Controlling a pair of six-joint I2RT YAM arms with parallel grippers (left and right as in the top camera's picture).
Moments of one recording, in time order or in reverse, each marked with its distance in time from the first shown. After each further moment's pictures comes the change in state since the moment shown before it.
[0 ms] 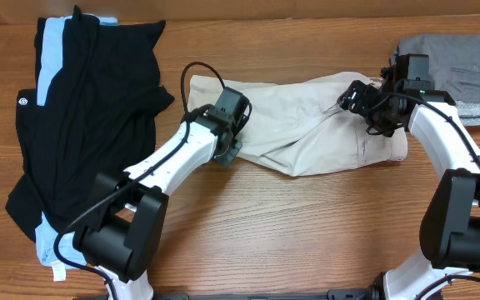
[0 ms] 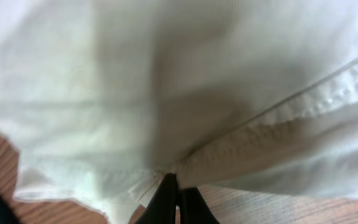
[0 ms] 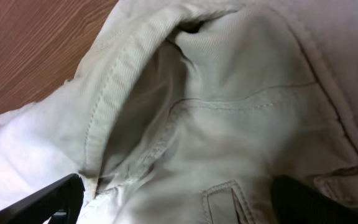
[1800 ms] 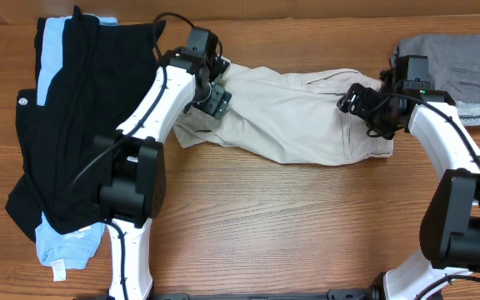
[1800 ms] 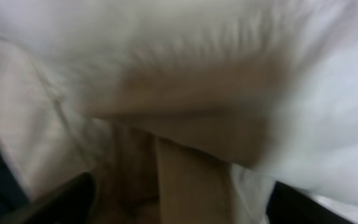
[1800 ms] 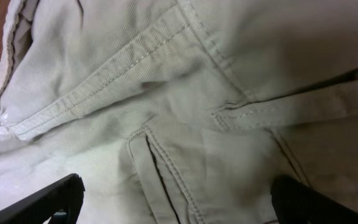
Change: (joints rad) left arm 0.204 0.327 0.535 -0.159 0.155 0.112; right arm 0.000 0.000 0.000 -0.033 0.000 -0.010
